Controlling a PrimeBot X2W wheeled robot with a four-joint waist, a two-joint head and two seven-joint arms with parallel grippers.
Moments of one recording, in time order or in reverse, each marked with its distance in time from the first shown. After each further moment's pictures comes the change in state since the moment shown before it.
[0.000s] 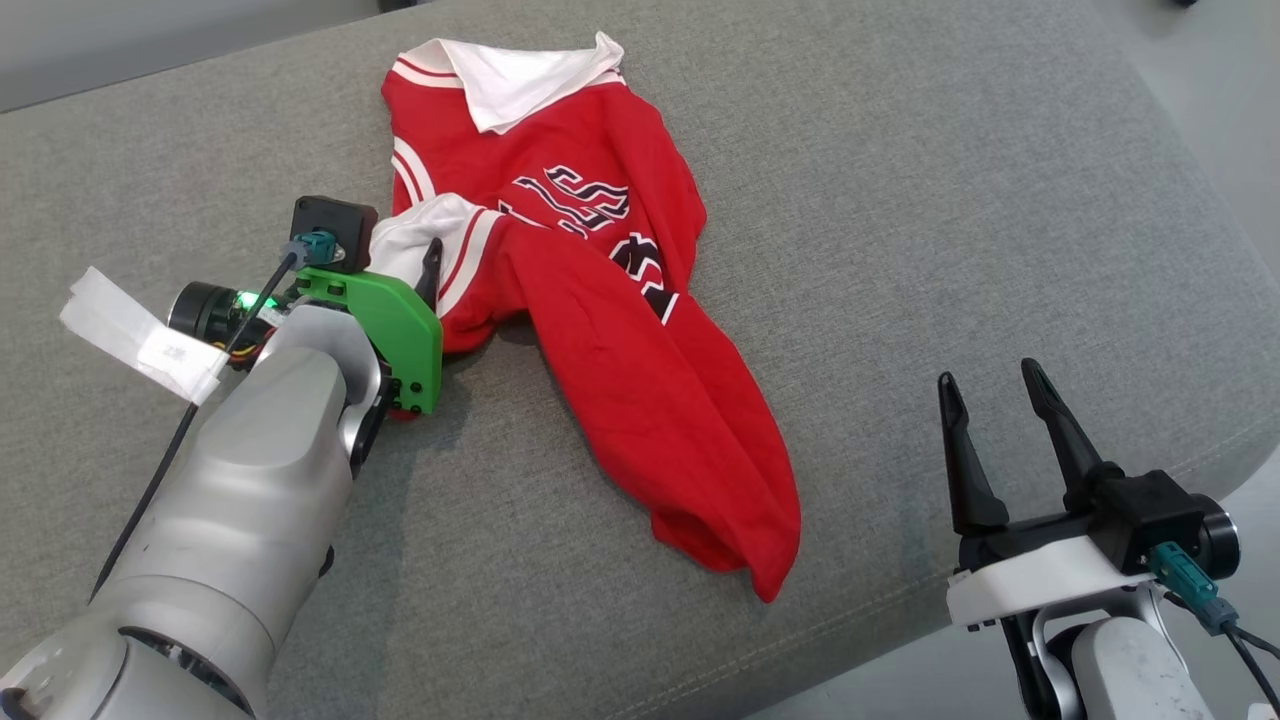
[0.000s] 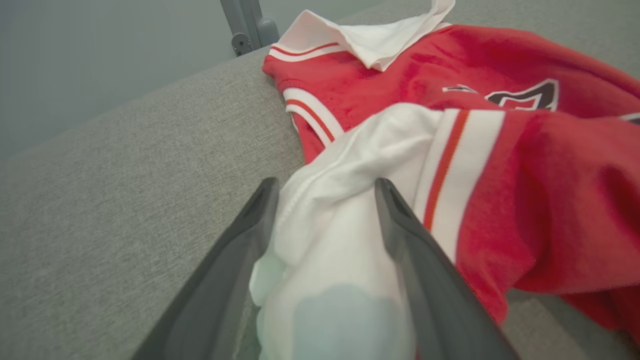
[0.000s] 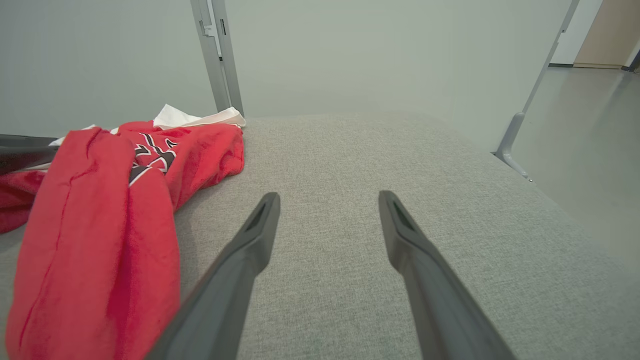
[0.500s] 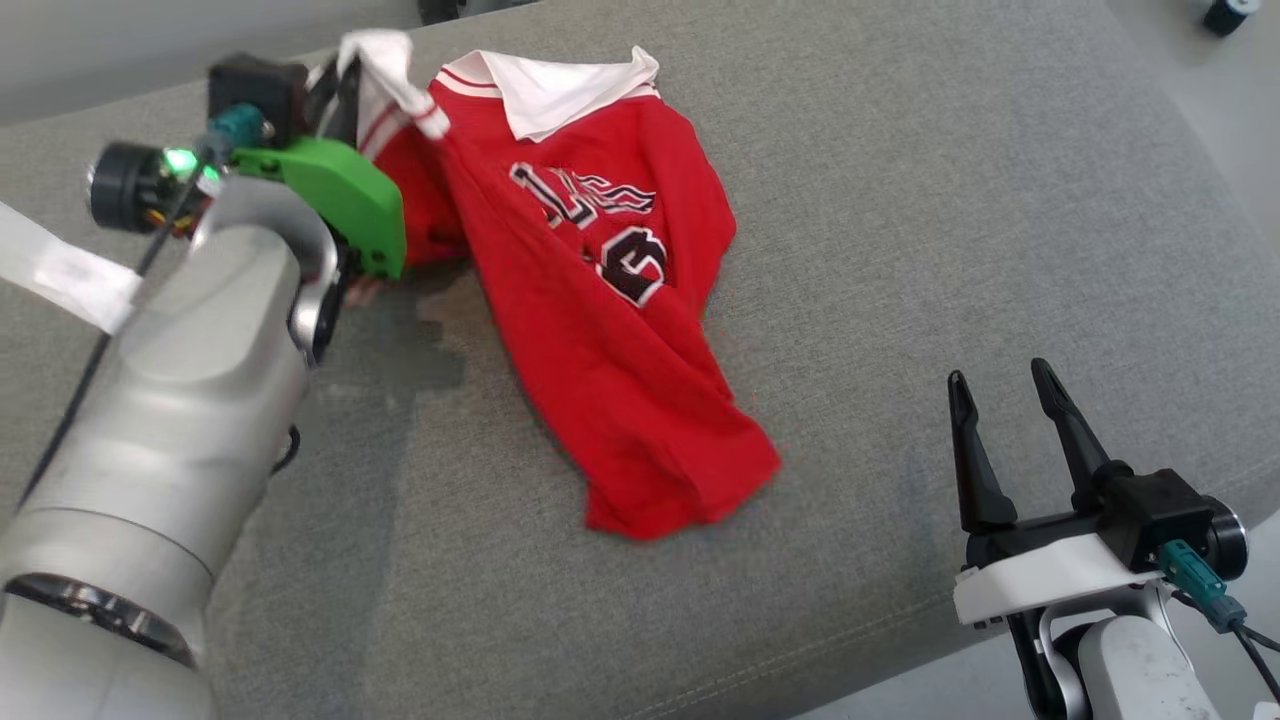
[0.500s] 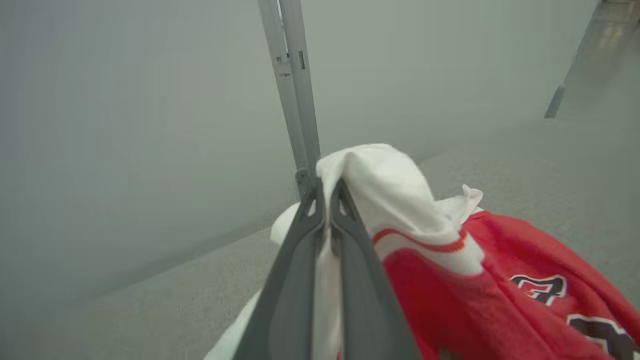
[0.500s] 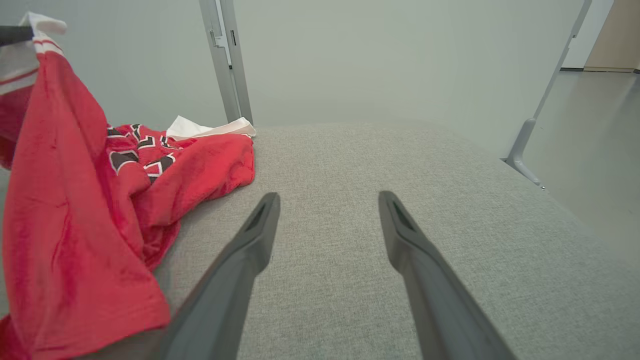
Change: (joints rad) left arm -0.096 0.061 0.077 -0.139 0.043 0.074 -0.074; right arm -0.002 0.000 -0.015 0.007 0.007 0.000 0.000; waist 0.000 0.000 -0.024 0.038
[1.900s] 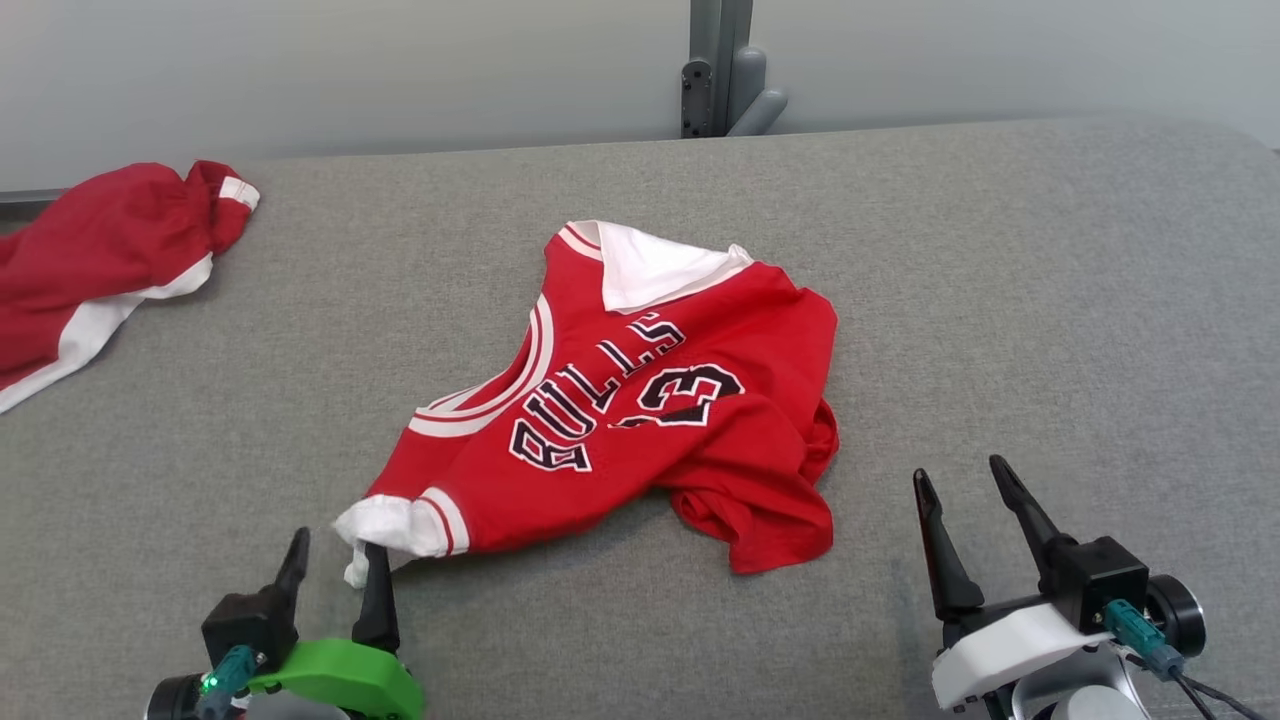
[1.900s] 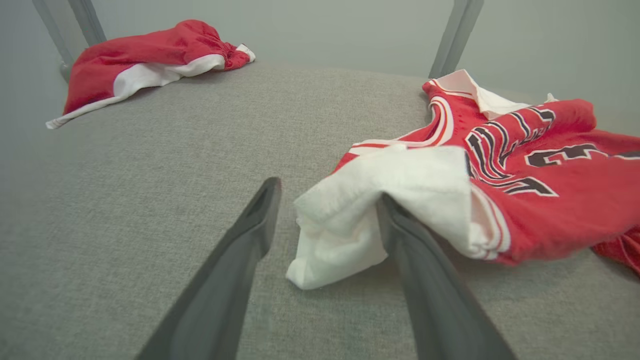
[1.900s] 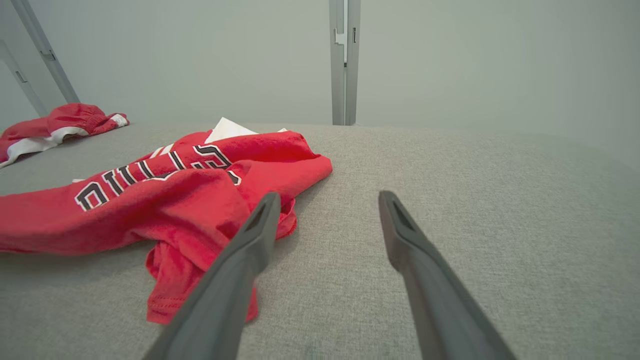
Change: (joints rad) left arm 1.038 -0.146 0.808 -0.665 0.518 -0.052 -0.004; right arm 0.076 0.000 0.039 0.102 -0.023 0.000 0.000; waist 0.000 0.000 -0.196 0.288
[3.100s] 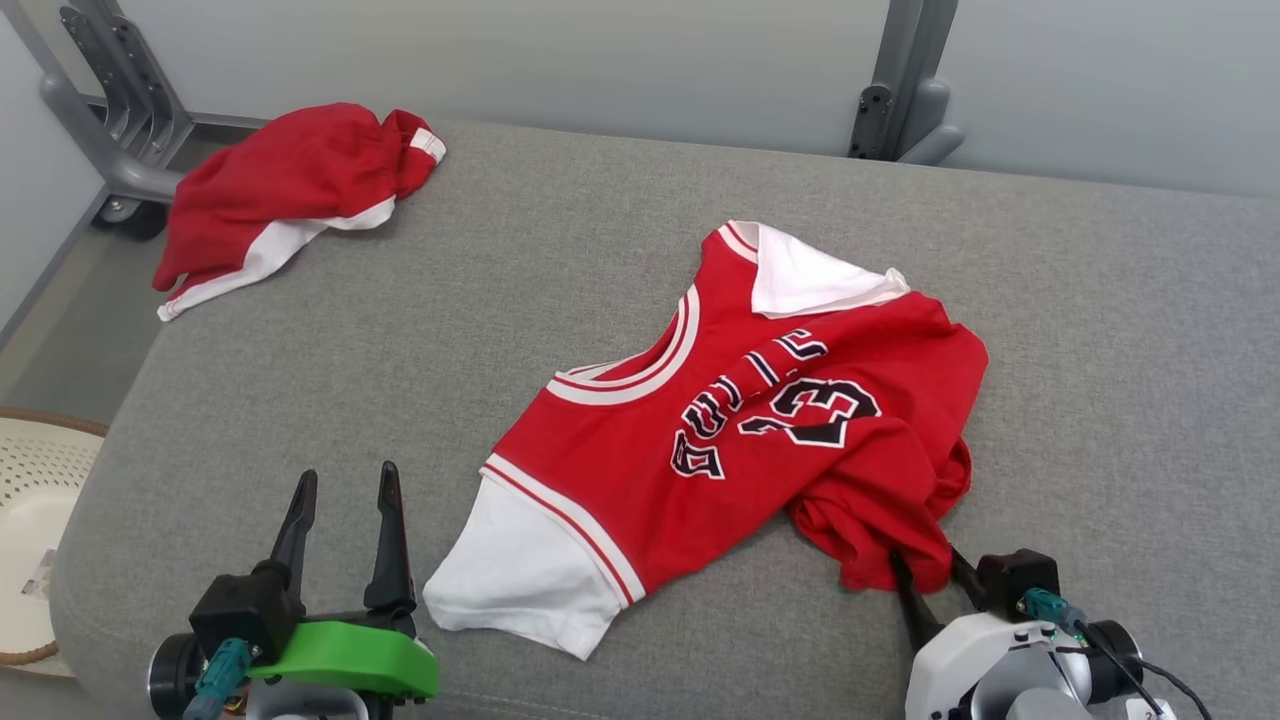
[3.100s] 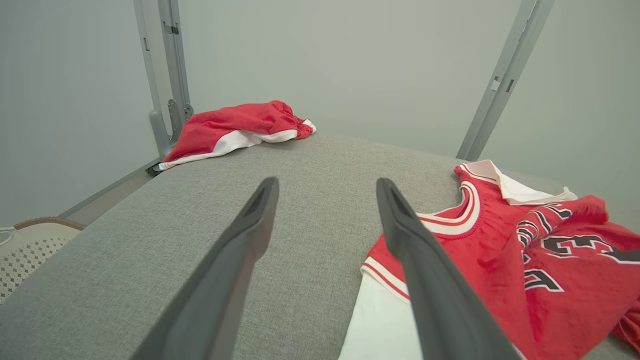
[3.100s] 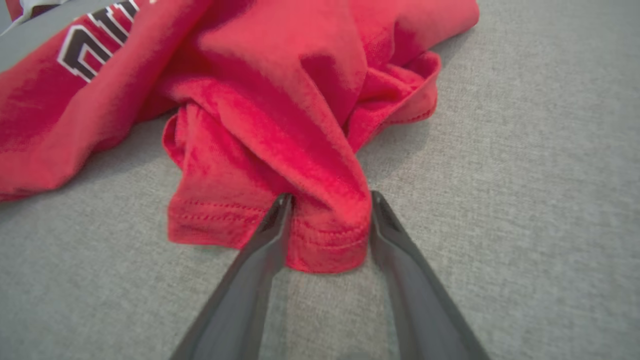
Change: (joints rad) left arm 0.041 -0.002 -0.030 -0.236 -0.038 -0.005 0.000; right arm -0.192 0.001 0.061 0.567 0.056 0.000 0.000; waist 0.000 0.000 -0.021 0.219
